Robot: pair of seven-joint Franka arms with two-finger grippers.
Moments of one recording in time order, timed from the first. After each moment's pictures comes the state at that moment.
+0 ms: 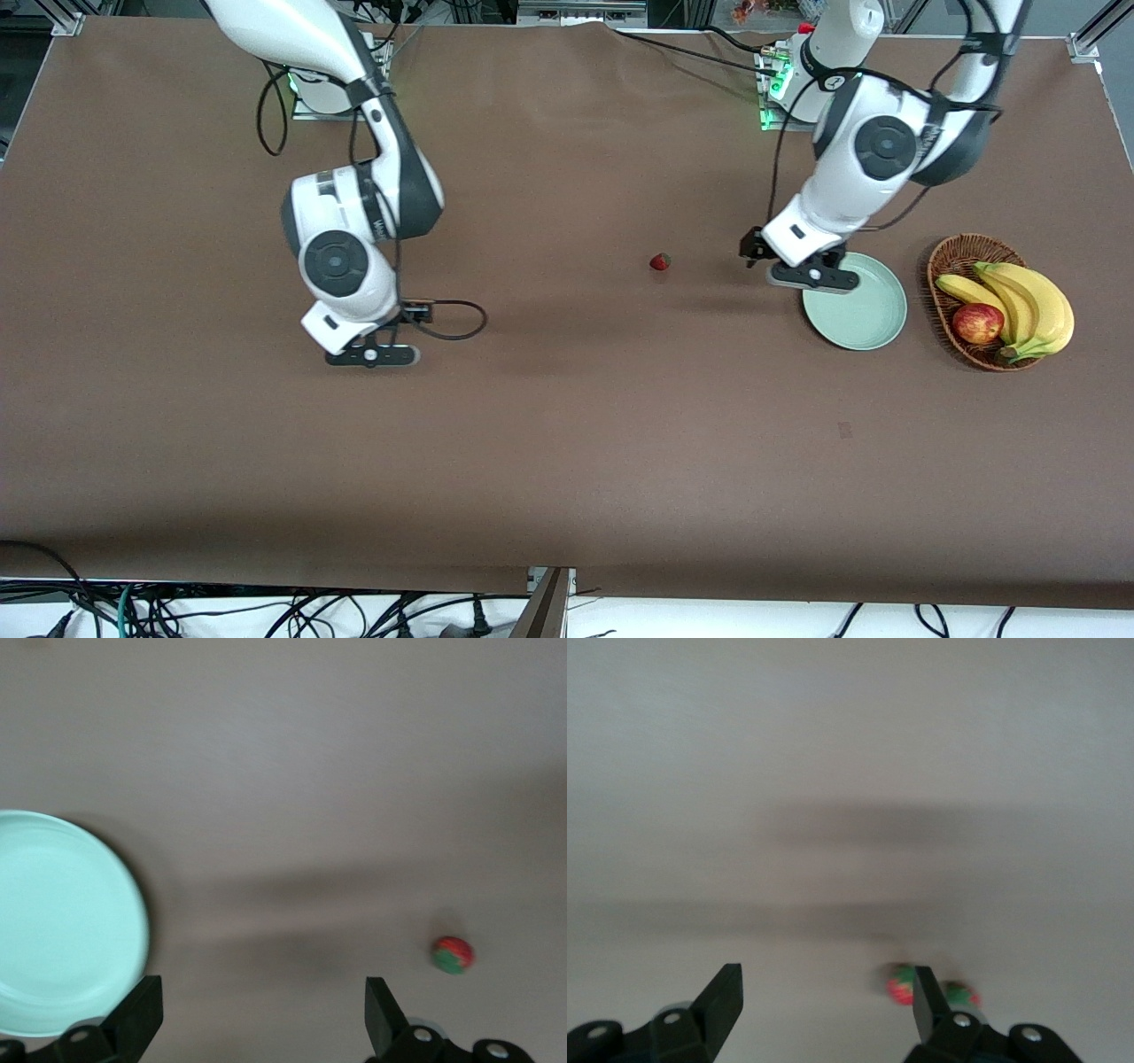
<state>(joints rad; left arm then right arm) -0.08 0.07 -0.32 -2.27 -0.02 2.31 -0.28 0.75 0.51 -0.44 -1.77 0.12 2.07 0.22</state>
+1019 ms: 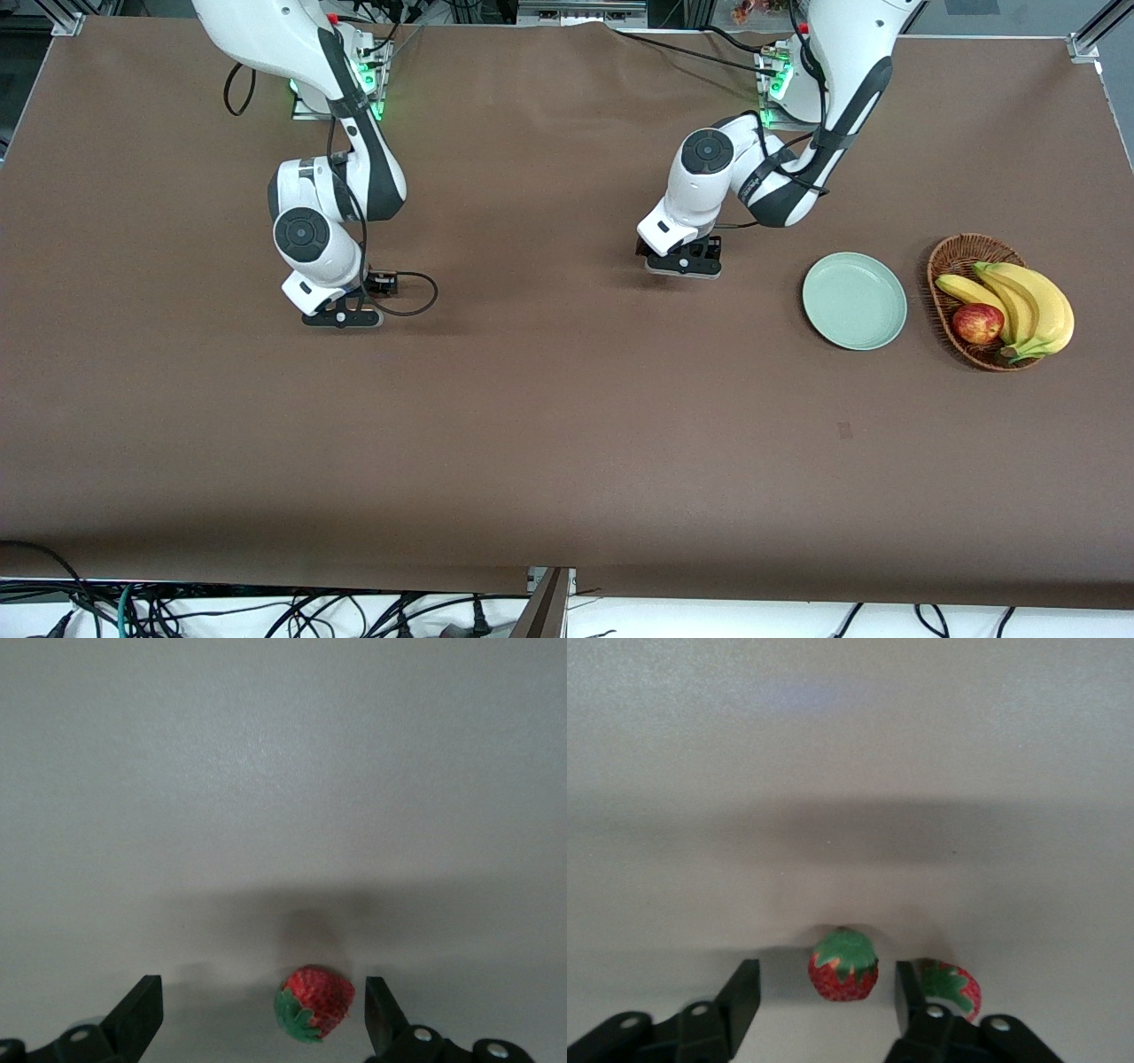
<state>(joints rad) -0.21 0.41 -0.42 -2.28 0.39 2.63 -0.85 0.77 0.44 -0.45 -2.19 0.18 2.43 0.15</state>
